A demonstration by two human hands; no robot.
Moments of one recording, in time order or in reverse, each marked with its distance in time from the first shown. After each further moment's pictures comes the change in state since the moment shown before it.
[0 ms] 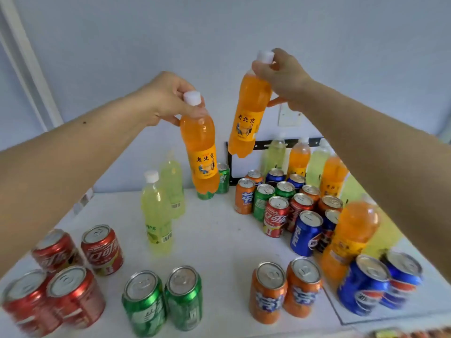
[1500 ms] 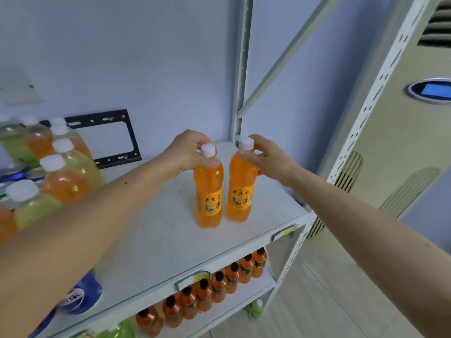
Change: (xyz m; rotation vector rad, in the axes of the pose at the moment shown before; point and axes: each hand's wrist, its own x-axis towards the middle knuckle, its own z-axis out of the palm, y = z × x) left_hand 0.048 0.278 0.630 -0.056 -0.410 0.186; right_hand -0.213 0.409 -0.495 -0.182 -0.008 0.320
